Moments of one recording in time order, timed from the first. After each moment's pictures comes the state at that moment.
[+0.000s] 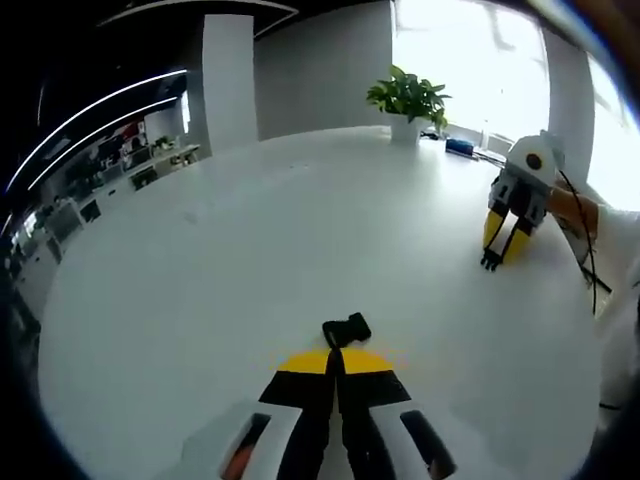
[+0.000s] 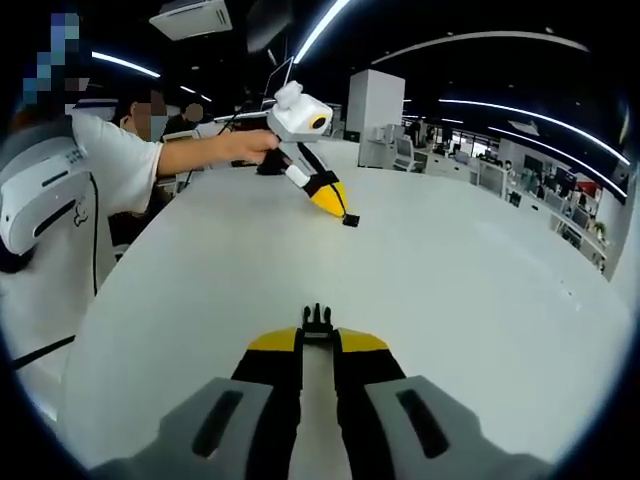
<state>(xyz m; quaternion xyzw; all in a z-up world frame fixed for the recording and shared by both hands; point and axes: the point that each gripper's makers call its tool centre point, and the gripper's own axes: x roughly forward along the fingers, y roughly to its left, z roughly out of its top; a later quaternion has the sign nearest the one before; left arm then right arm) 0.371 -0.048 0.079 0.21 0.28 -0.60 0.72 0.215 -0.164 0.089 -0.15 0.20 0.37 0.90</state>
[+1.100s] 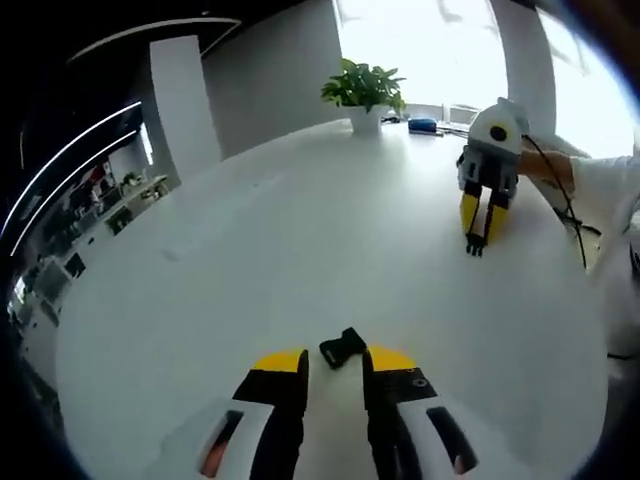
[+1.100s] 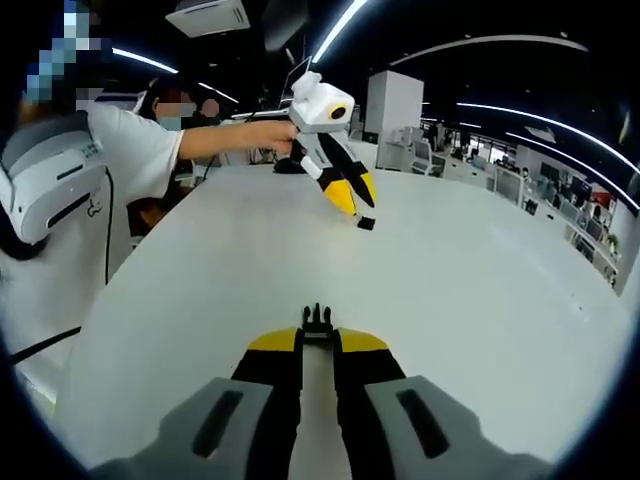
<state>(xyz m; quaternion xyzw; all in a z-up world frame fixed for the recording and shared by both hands) 0.372 -0.056 0.097 0.28 0.23 -0.65 0.67 0.212 -0.158 0.090 -0.16 0.20 0.41 0.88</state>
